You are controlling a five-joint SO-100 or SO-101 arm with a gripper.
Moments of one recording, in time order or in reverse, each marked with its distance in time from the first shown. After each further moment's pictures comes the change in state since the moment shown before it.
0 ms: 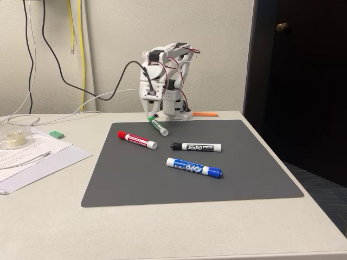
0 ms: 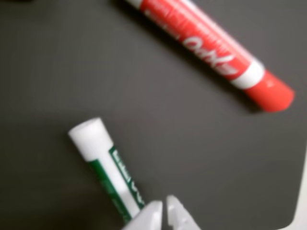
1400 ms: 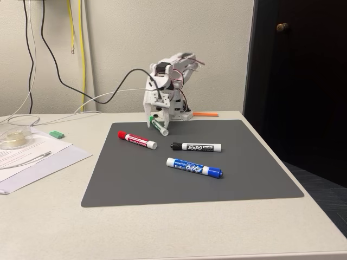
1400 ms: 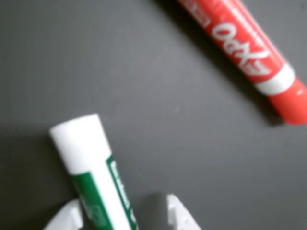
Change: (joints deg) arm 1.3 20.6 23.2 -11.4 -8.5
